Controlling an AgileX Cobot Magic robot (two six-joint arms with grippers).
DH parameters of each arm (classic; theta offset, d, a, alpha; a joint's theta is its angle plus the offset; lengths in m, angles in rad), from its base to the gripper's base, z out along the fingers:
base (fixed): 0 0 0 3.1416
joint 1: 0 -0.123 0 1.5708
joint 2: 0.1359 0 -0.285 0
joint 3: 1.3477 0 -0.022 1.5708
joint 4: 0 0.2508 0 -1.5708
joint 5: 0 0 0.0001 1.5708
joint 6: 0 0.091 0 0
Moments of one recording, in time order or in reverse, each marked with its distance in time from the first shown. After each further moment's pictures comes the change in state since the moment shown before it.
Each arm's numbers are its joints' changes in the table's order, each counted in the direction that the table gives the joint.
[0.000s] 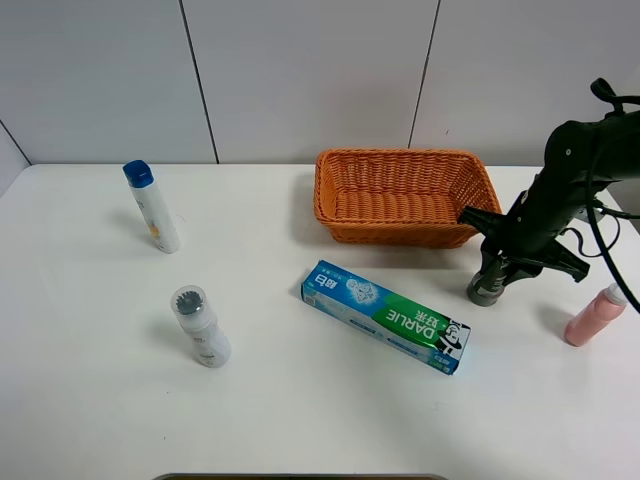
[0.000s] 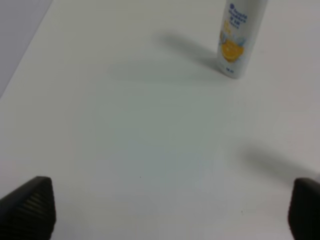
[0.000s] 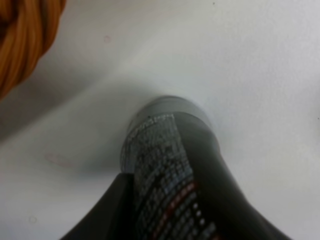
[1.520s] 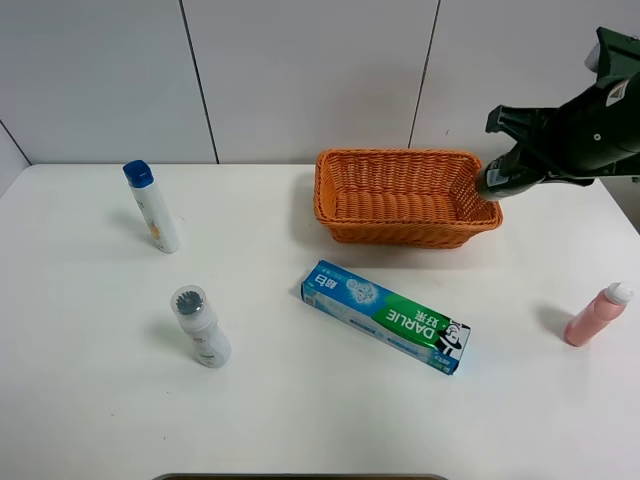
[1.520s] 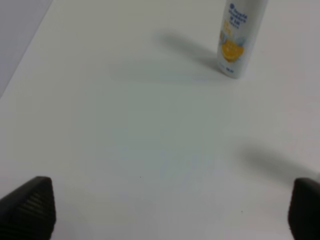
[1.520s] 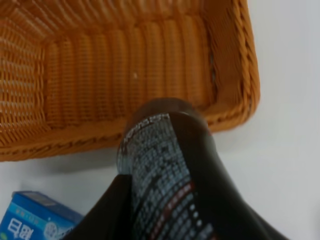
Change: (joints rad) left arm 0.000 0.000 0.000 0.000 0.000 0.000; right arm -0.092 -0.497 0.000 0.000 -0.035 -0.319
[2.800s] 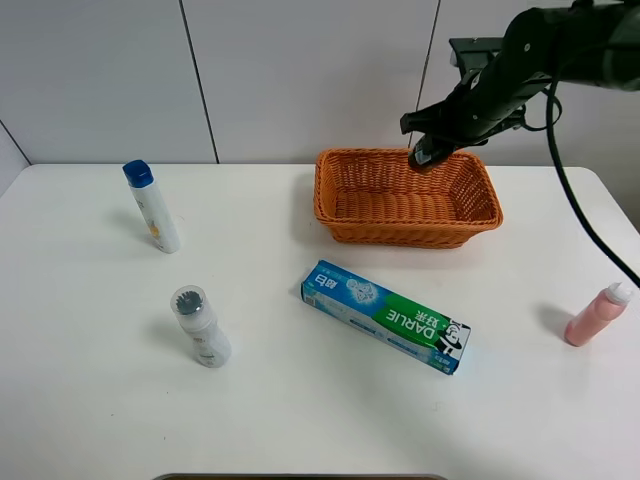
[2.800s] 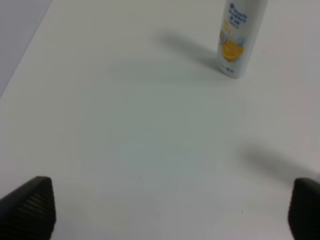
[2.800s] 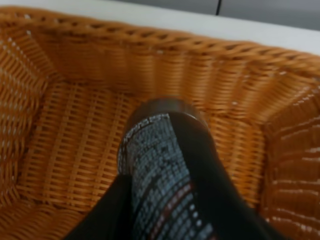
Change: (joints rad) left arm 0.000 0.000 0.000 -0.001 0.000 0.000; right arm -0.053 0.572 -0.460 0.000 -0.044 -0.303
